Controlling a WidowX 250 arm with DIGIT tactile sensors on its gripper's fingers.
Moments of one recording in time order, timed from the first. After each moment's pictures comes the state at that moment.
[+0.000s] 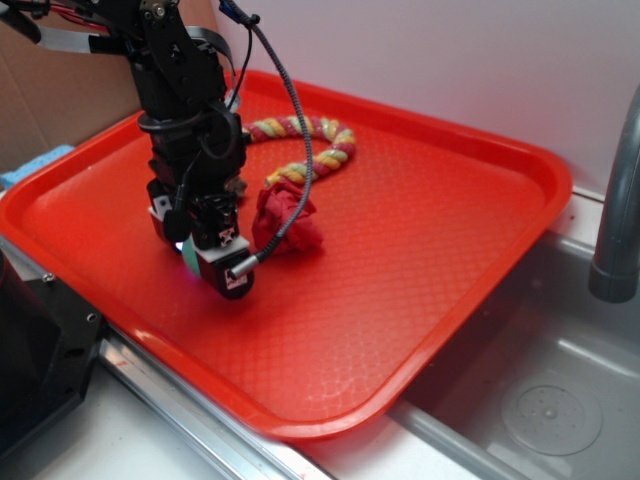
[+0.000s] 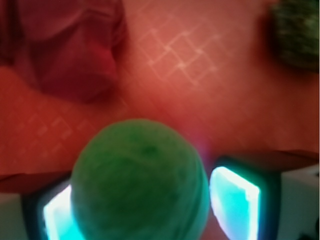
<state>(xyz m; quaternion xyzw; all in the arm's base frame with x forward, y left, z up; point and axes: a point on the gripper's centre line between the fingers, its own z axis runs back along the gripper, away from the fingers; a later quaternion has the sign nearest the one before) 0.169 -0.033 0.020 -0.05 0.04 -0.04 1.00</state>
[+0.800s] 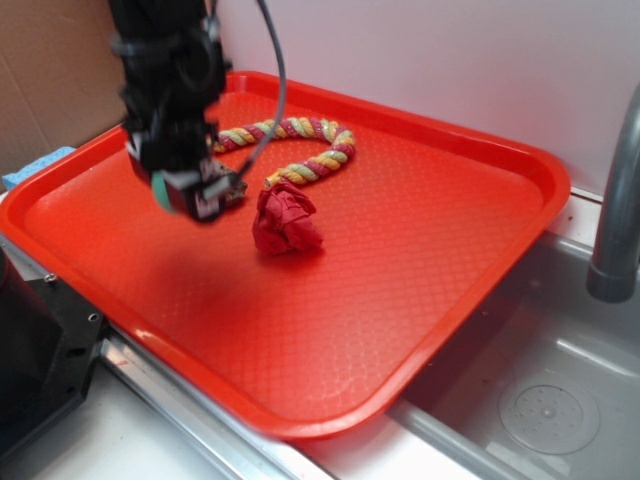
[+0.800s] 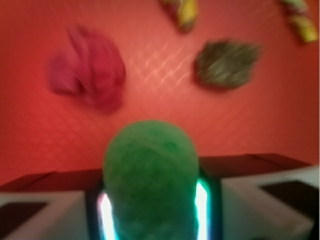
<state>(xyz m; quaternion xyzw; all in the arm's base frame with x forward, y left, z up) 0.169 -0.032 0.096 -0.01 0.03 0.00 1.00</state>
